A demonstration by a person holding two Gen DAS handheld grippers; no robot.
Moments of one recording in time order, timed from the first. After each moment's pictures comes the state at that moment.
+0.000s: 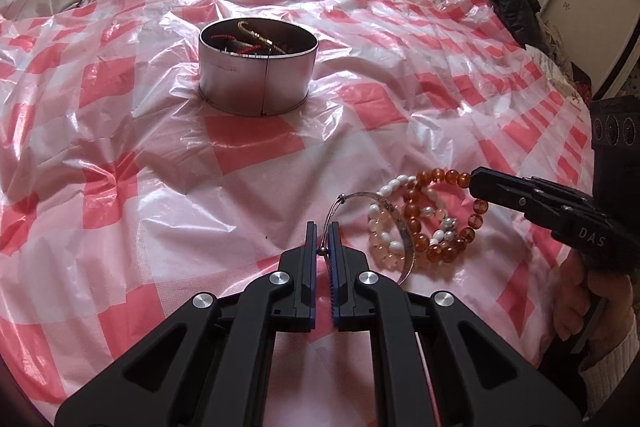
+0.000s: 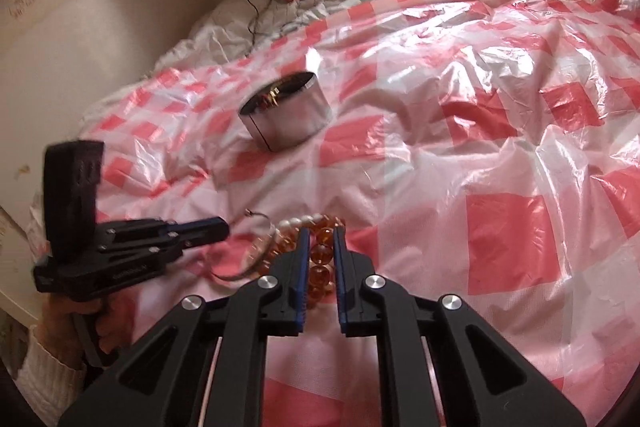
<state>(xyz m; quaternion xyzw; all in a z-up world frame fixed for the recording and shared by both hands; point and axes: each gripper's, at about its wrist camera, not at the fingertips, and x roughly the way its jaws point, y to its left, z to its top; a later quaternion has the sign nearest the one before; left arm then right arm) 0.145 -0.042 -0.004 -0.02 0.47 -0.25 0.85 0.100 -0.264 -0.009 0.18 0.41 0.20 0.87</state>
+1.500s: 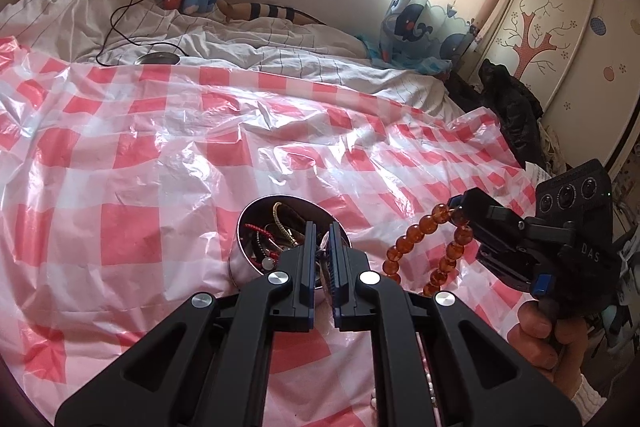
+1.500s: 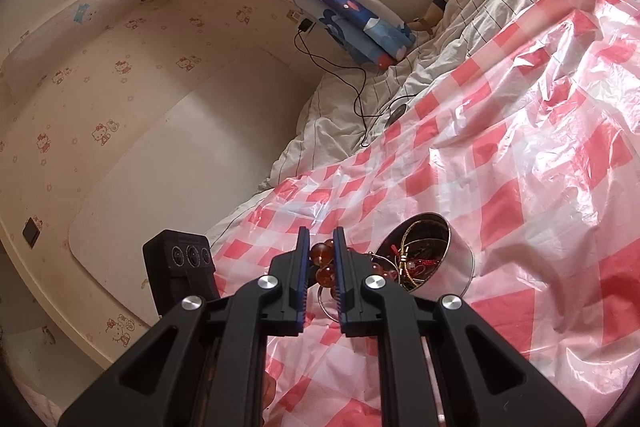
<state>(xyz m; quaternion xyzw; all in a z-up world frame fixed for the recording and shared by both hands) 0.234 -0.019 0.063 -0.12 0.35 -0.23 0.90 0.228 -0.265 0.032 0.38 0.29 0.36 0.80</state>
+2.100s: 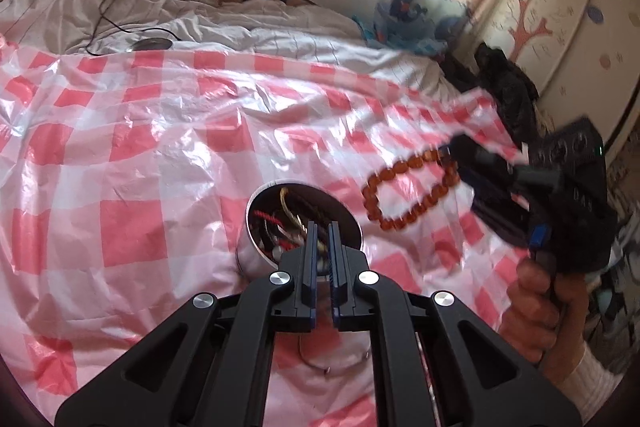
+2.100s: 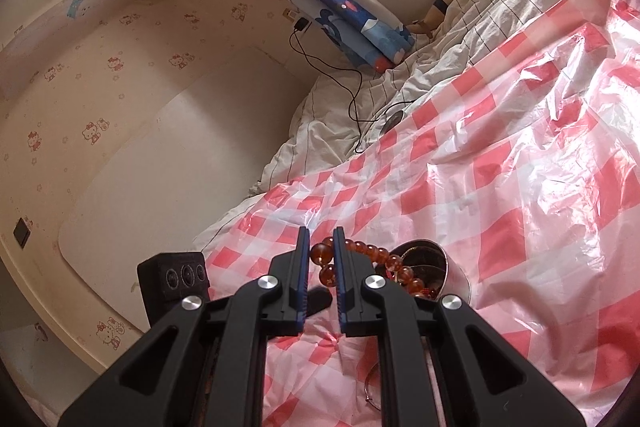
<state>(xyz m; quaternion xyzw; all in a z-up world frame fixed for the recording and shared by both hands) 0.240 -0.015 0.051 -0.08 0.39 -0.26 0.88 0.252 -0.260 0.037 0.37 0.29 0.36 0.81</state>
